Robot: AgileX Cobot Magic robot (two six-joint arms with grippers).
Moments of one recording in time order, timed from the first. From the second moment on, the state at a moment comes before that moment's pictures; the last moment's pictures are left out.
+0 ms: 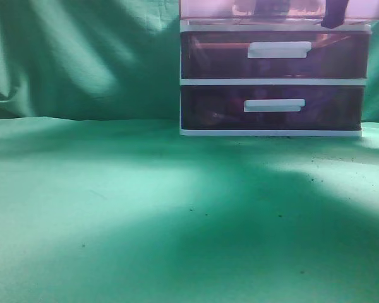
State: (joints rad) left arm -0.55 1.98 -2.34 -0.31 0.89 0.54; right arm 0.18 1.67 -0.98 -0.45 -0.51 -1.10
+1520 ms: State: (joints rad) left arm -0.54 1.95 -2.34 -0.30 1.05 0.52; right arm 0.18 1.81 -1.31 -0.45 -0.38 -0.87
